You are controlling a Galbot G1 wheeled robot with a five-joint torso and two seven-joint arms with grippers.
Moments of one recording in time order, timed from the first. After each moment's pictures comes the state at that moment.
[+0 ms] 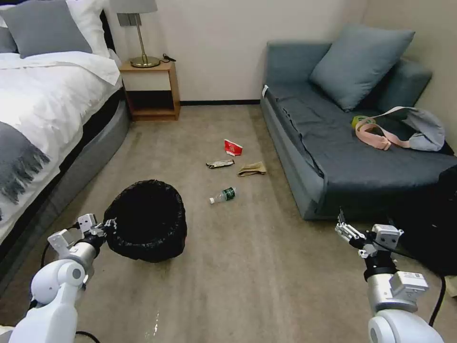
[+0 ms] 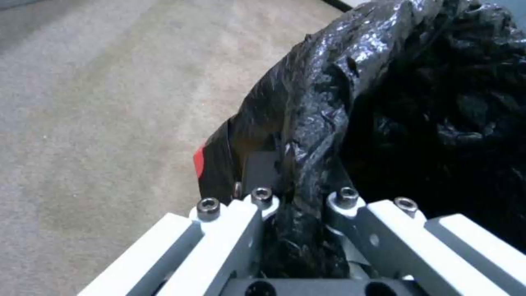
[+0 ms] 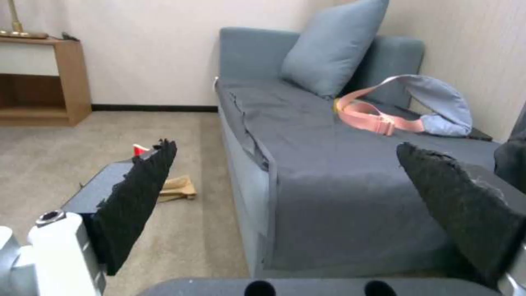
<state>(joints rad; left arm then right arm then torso) 1.25 -1.22 -0.83 -1.69 -0.76 0.46 0.09 -1.64 1.47 0.76 2.25 0.13 -0.09 0.03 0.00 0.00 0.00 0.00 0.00</state>
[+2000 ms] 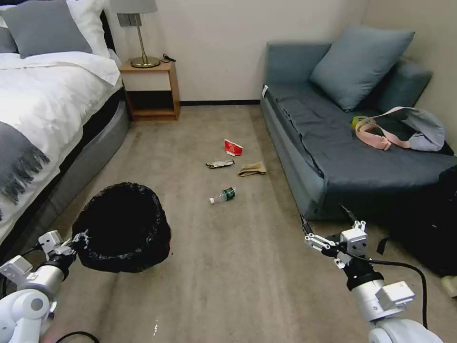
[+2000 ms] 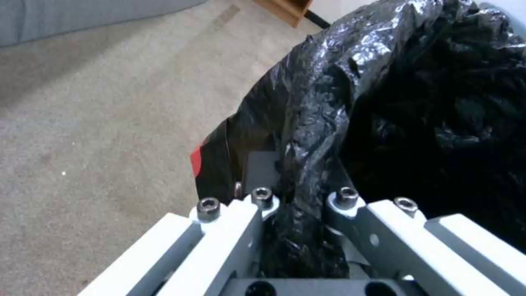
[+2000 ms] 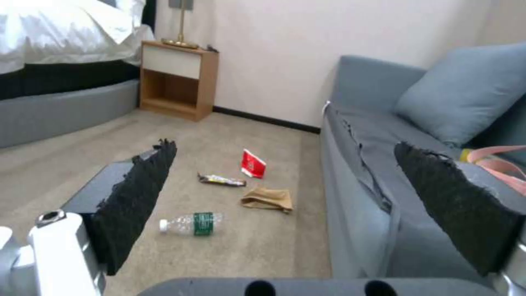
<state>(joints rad) 1.40 -1.25 -1.03 -1.81 -0.87 0.46 0.11 -1.70 1.39 0.70 2.30 0.10 -0.01 -0.23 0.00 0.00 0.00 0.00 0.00</state>
